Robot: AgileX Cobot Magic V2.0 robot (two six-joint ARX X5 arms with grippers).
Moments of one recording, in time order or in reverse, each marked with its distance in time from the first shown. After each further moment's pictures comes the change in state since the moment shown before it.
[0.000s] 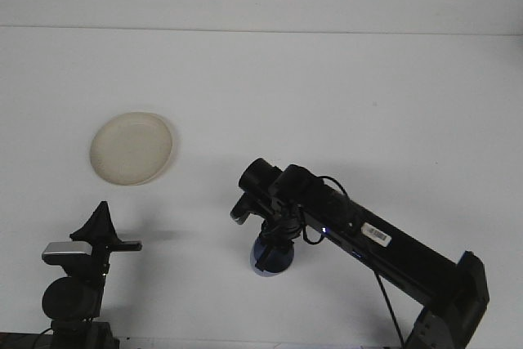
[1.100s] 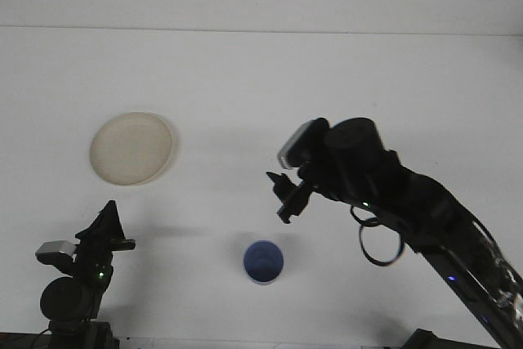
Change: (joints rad) left arm 0.000 0.003 0.037 -0.027 0.116 -0.471; right arm -0.149 -0.447 0.063 0.400 -0.027 0.001
